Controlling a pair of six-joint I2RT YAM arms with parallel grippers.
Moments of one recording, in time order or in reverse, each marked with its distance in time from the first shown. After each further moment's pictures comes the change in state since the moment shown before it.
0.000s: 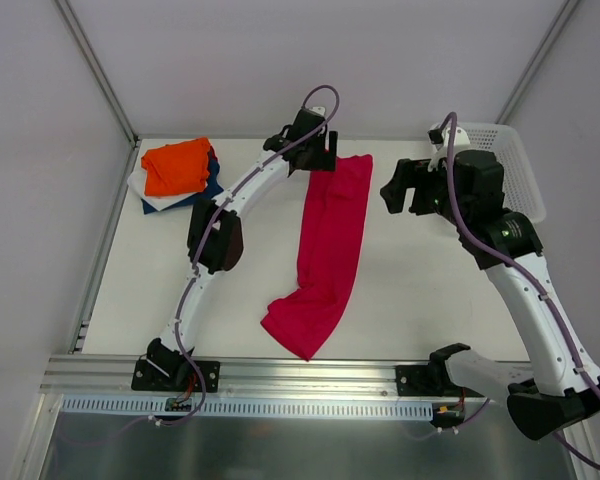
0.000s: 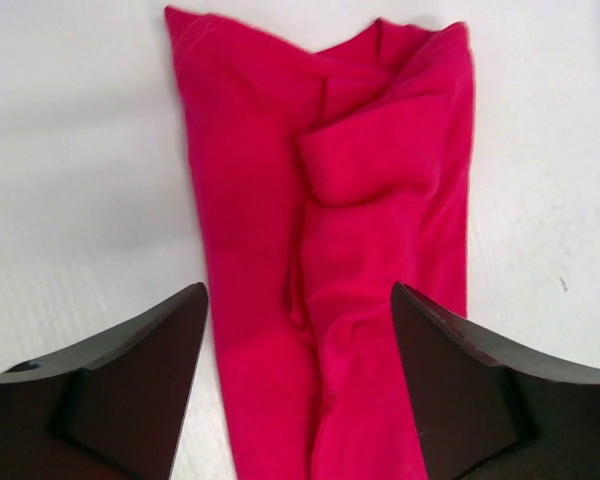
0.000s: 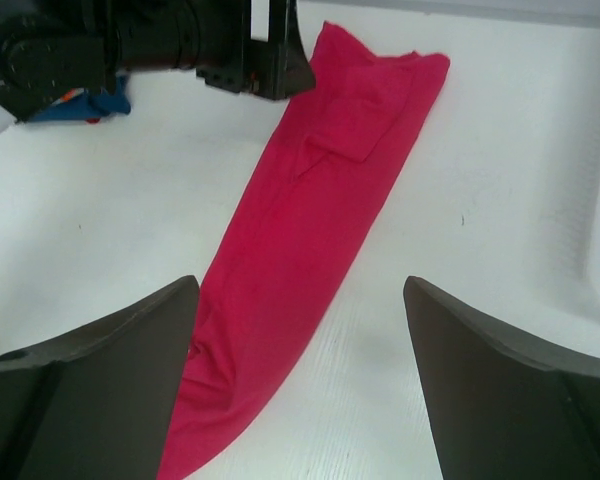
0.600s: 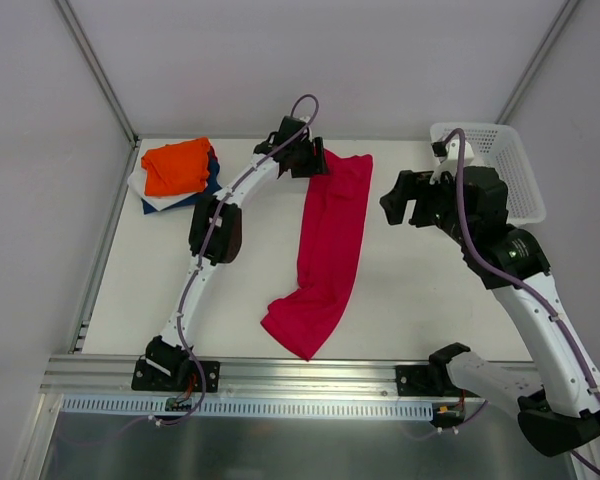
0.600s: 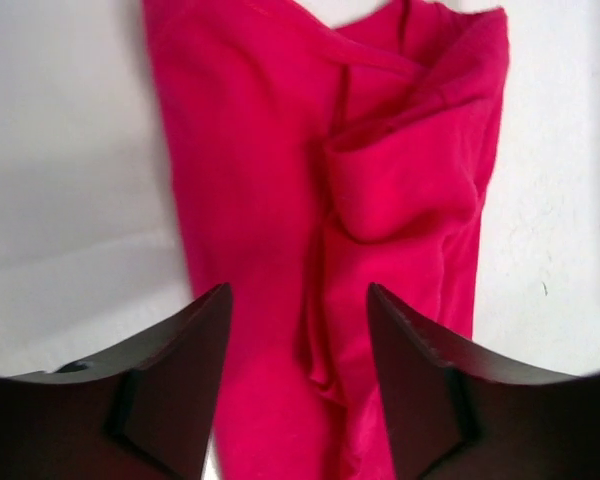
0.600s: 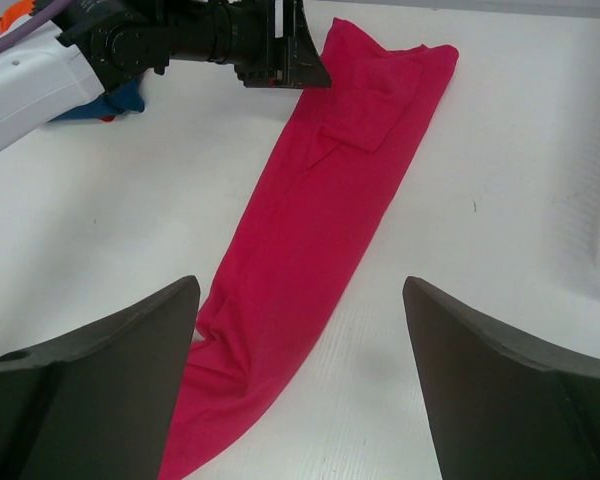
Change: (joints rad) left arm 0.090 0.165 0.065 0.105 0.286 -0.100; right arm 0.092 -0.087 -0.068 -0.008 0.090 0.047
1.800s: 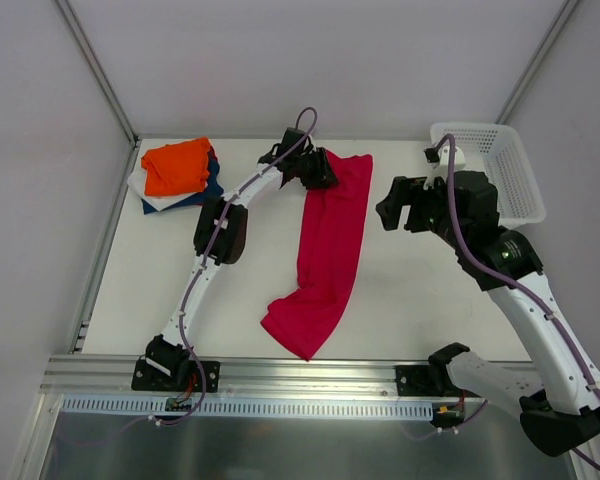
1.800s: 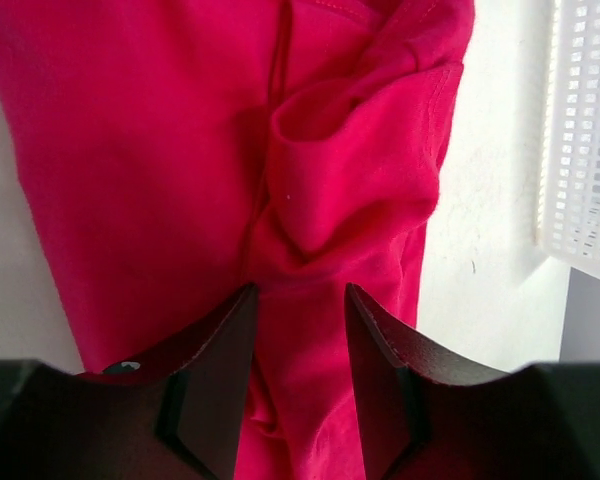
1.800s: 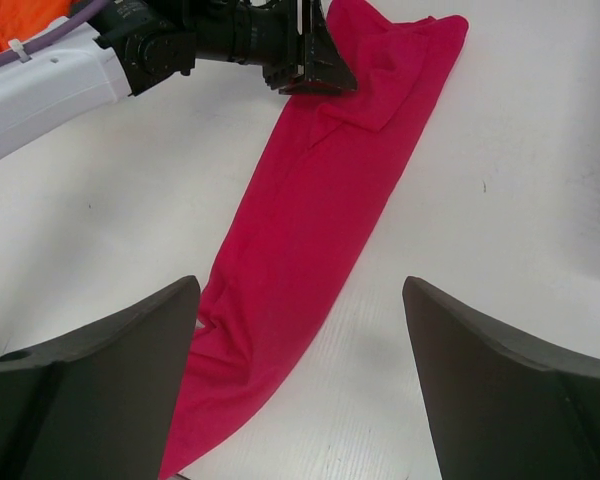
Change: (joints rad) left arm 0.004 0.076 -0.044 0.149 0.213 -0.196; right arm 0.033 -0.006 -0.047 0.000 0.023 0.024
